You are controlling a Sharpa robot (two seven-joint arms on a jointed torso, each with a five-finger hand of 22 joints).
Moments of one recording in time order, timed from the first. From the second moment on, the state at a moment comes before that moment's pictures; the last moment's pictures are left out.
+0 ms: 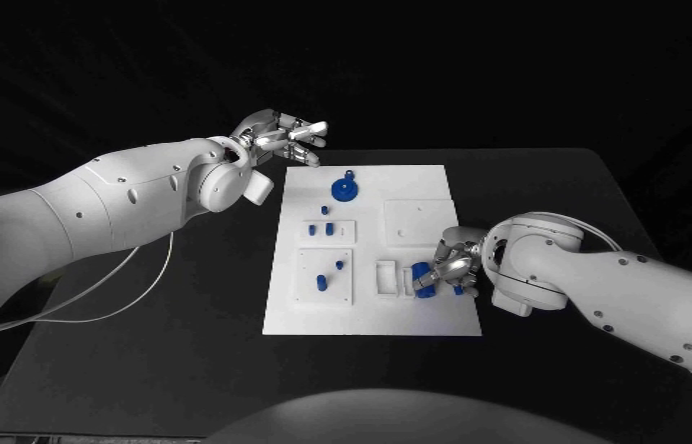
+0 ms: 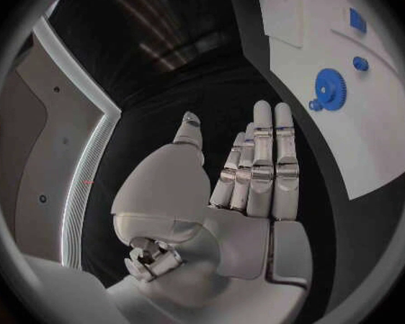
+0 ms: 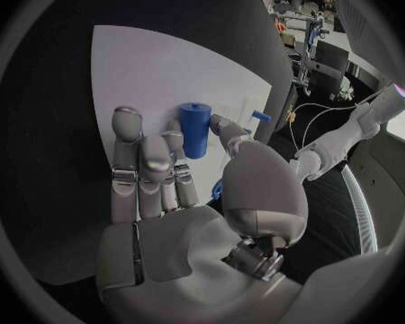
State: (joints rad) left arm 1.24 -0.71 -0.09 1.10 -0.29 -0.05 0.29; left_hand 1.23 -0.02 -0.13 0.13 0.05 0.95 0.16 0.06 0.06 1.13 0.12 0.06 0.06 1.41 0.05 0.07 0.24 0.06 1.25 0.03 0.08 0.22; right arm 0.94 -0.80 0.15 1.63 -1.21 0.14 -0.67; right_hand 1.05 -0.13 0.35 -0.04 0.45 1.15 0.07 0.05 0.77 1.22 -0.02 0.87 1.05 1.46 -0.09 1.03 1.19 0.07 1.47 -0.11 0.48 1.24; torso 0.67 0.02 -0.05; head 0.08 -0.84
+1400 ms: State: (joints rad) left arm 1.24 -0.70 -0.09 1.10 -0.30 -0.03 0.27; left_hand 1.24 -0.02 -0.14 0.13 0.05 0.95 0.16 0.06 0.06 1.13 0.12 0.06 0.06 1.41 0.05 0.07 0.24 0.06 1.25 0.03 0.08 0.21; right arm 0.99 -0.80 0.15 1.64 -1.01 0.10 -0.70; right_hand 1.07 -0.10 0.50 -0.25 0.58 1.16 0.07 0.07 0.23 1.22 -0.03 0.86 1.05 1.46 -0.09 1.03 1.19 0.07 1.47 -0.11 0.46 1.28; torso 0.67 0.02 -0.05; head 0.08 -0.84
